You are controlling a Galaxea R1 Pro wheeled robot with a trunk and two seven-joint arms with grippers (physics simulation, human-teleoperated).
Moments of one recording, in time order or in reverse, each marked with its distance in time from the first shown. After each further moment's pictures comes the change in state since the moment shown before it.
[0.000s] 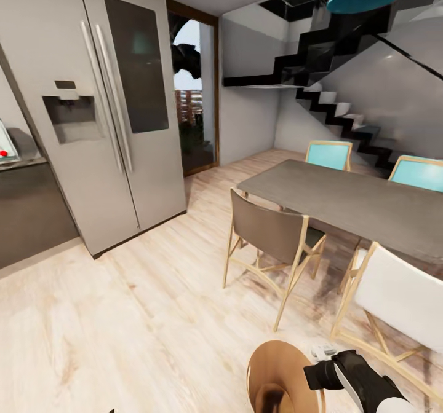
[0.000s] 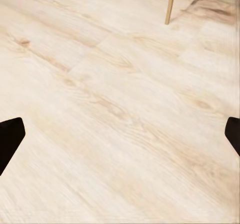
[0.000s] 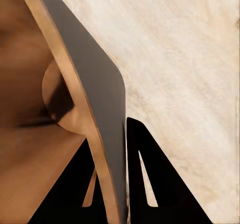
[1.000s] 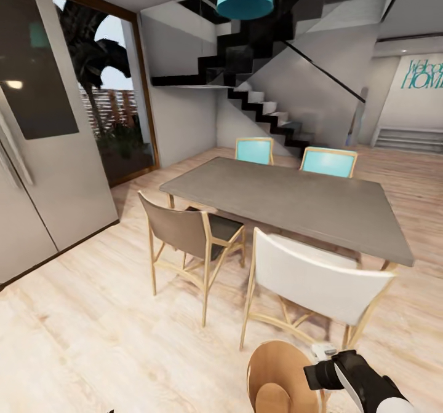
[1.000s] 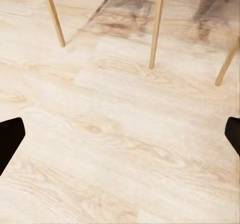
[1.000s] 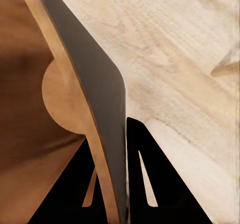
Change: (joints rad) left arm 0.001 0.000 0.002 0.002 0.000 0.000 0.000; right arm 0.000 0.000 -0.002 0.000 0.001 0.000 0.000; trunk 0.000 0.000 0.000
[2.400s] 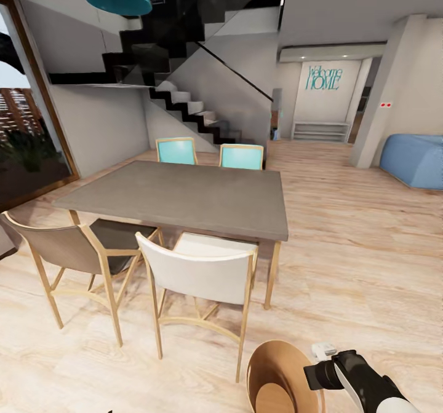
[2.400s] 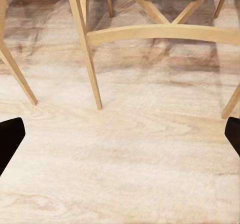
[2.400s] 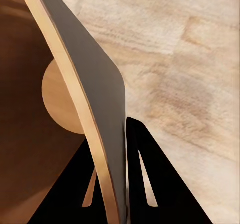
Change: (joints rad) left arm -0.001 0.000 0.010 0.003 0.011 -0.001 -0.006; right arm 0.000 0.000 0.000 0.000 0.001 0.000 0.000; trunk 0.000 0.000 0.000
